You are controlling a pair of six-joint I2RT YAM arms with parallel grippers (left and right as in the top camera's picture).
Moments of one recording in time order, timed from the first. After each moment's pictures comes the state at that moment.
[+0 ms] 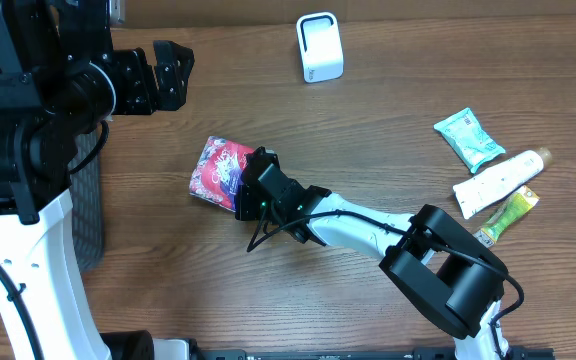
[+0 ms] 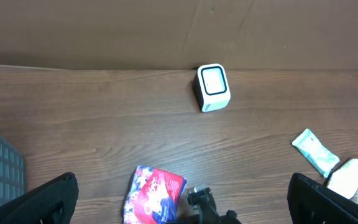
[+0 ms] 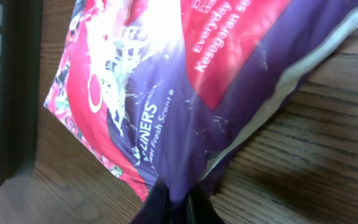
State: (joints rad) left arm 0.03 1.56 2.30 -1.39 0.25 -0.07; right arm 0.89 2.05 1.25 -0.02 -0.13 0.86
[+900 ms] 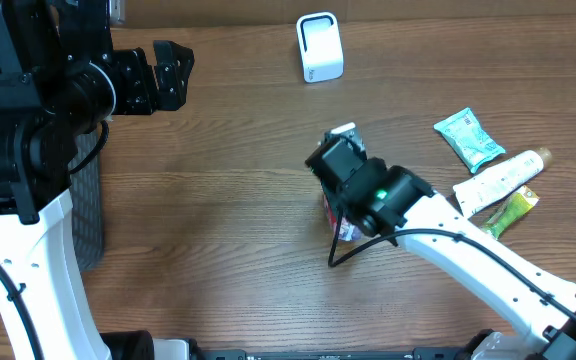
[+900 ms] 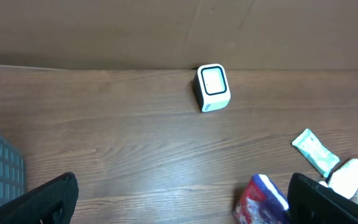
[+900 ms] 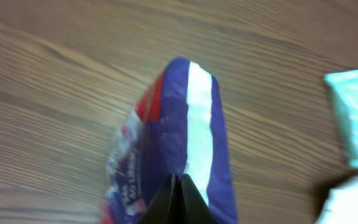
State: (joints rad) left arm 0.03 1.56 2.30 -1.39 0.25 -0.07; right arm 0.78 1.56 1.26 -0.87 0.40 0.33
